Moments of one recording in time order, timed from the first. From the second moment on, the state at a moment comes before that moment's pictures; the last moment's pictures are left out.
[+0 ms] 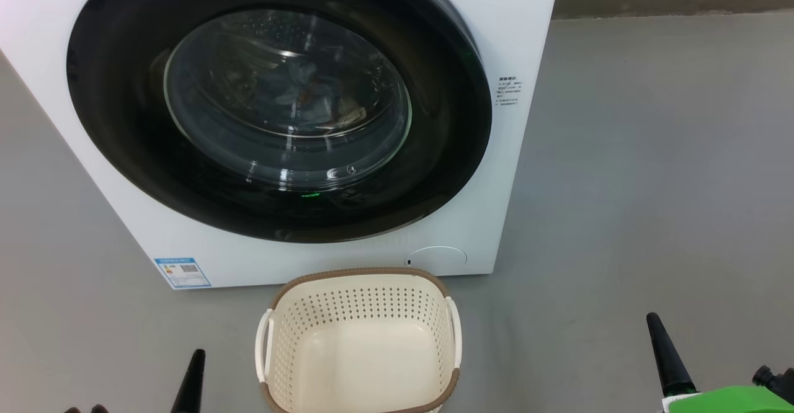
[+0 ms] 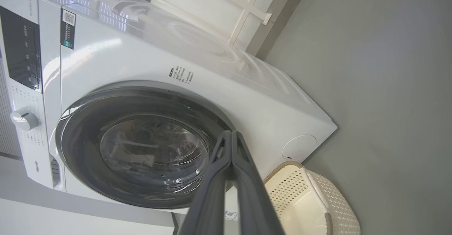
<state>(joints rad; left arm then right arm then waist) 0.02 0.05 -0.03 0.25 -1.28 -0.12 -0.02 0.03 -0.06 -0.08 0.21 1.20 0.14 -0.03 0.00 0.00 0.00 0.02</state>
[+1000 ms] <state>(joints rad) -0.04 0.05 0.03 0.26 -1.55 -0.12 0.06 -0.05 -0.06 -0.10 0.26 1.54 0.13 0.07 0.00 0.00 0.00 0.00</state>
